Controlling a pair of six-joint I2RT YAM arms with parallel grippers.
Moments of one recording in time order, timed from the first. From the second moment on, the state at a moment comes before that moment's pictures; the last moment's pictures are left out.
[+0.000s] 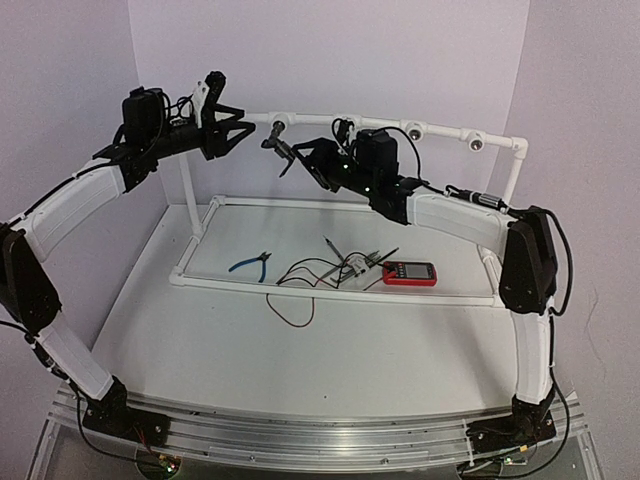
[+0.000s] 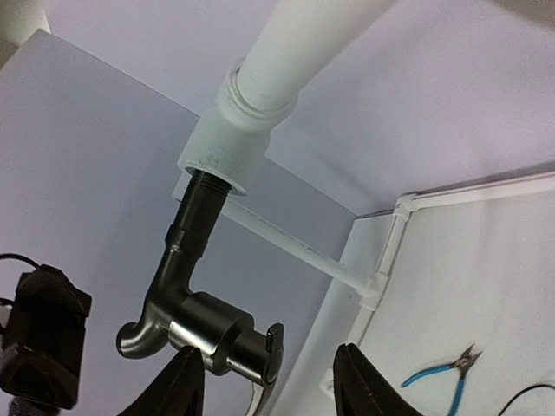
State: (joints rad) left arm -0.36 1.57 1.59 0.01 0.64 0.27; right arm 0.71 2.12 1.90 0.21 -0.15 0.96
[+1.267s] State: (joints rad) left arm -0.44 1.74 1.67 0.07 0.59 0.16; right arm 0.76 2.36 2.28 0.06 -0.06 0.88
